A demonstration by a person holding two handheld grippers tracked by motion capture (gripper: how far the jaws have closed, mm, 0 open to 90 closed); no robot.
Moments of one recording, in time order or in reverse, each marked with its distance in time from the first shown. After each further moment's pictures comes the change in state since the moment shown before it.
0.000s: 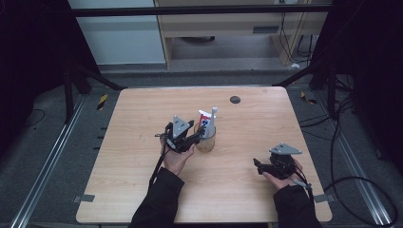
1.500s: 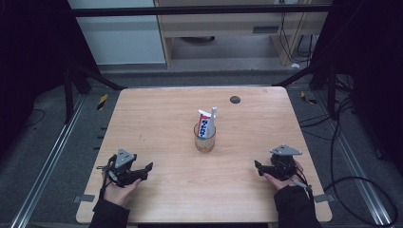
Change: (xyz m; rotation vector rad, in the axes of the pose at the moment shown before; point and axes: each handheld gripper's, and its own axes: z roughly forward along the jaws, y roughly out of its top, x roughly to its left) left arm 0.091 -0.098 -0.131 0.282 0.126 -0.044; right arm -0.003 -0.006 0.002 0.032 -0.018 0.017
